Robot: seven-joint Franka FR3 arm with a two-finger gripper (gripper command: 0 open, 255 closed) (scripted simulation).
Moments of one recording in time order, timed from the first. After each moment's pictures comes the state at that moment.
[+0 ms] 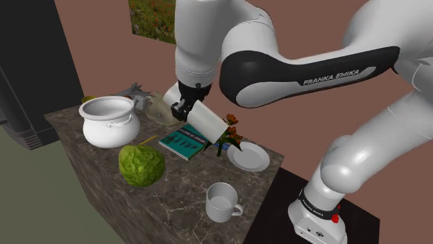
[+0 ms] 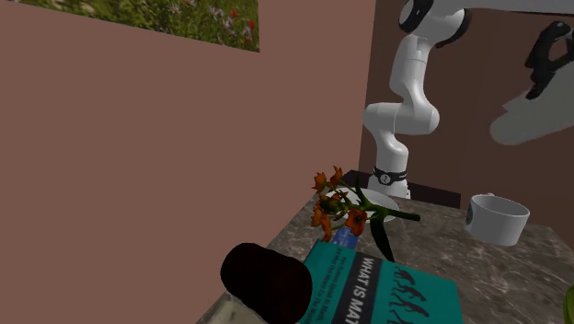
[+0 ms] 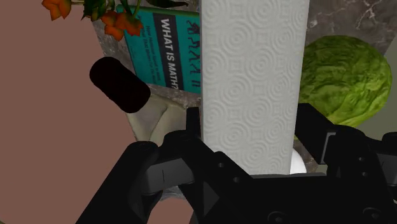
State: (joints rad) arm 0.03 -0.33 0.73 -2.04 -0.32 1.88 0.62
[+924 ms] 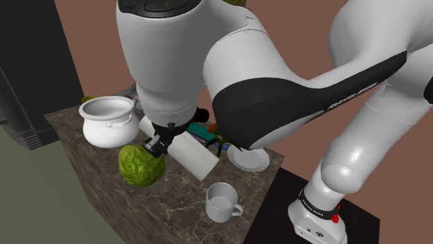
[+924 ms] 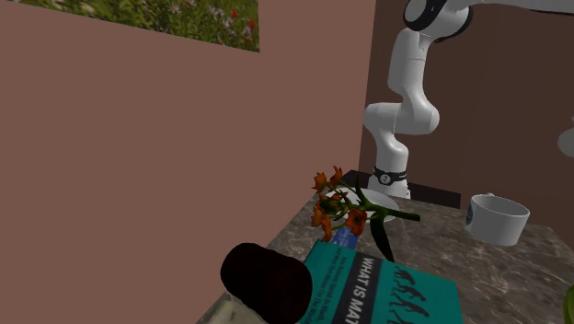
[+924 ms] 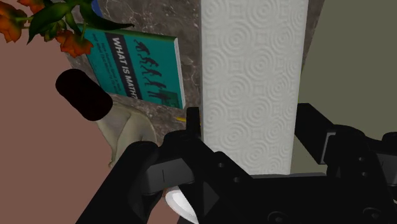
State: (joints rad) arm 0.05 -0.10 1.00 -1.86 -0.45 1.72 0.94
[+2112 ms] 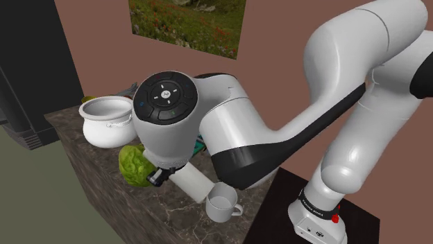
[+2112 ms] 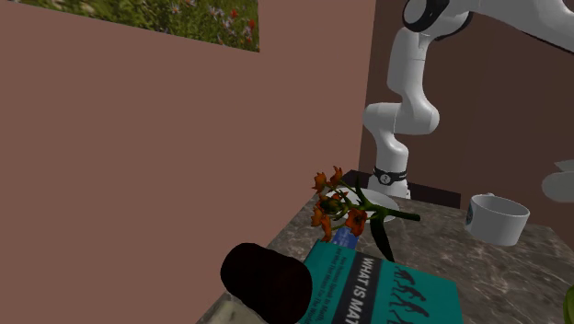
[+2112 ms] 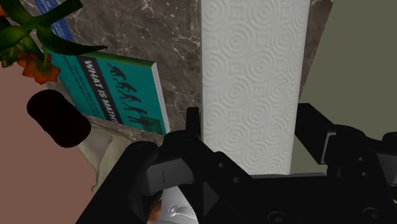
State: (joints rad) arm 0.05 -0.01 1.03 -2.03 -0.55 1.89 1.09
